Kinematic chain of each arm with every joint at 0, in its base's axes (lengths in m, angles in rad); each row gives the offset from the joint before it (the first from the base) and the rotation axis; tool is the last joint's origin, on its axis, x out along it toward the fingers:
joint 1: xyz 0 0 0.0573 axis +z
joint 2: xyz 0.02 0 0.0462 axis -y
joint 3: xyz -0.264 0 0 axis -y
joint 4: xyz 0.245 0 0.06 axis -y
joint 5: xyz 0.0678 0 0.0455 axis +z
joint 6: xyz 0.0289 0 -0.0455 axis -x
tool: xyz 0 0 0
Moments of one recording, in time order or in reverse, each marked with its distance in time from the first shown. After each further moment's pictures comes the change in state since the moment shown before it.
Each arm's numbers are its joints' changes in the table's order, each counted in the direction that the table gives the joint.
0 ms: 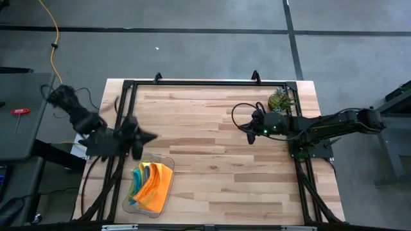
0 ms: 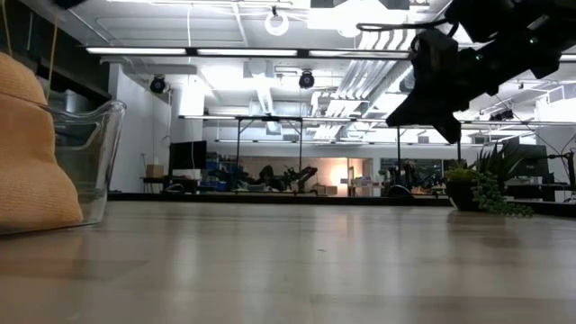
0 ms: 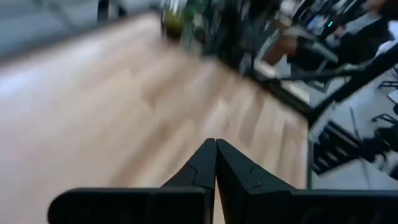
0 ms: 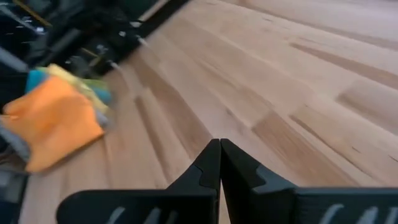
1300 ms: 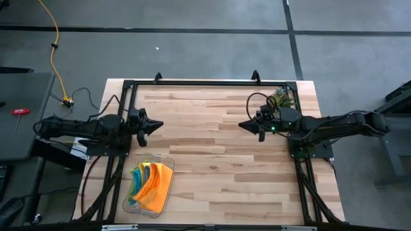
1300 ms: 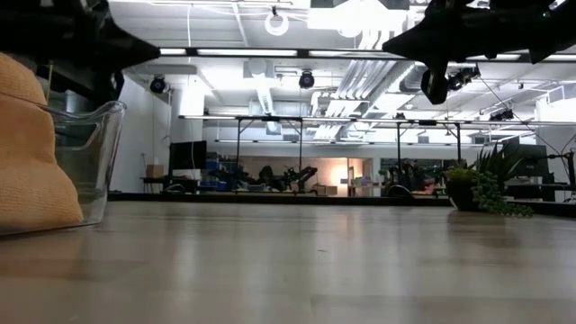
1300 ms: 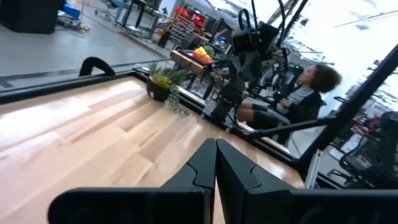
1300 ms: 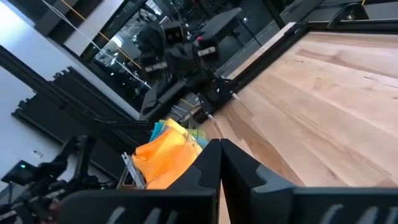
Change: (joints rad) left arm 0.614 0.563 -0.798 0.881 -0.514 -0.524; right arm 0.000 0.150 0.000 0.220 0.151 -0.073
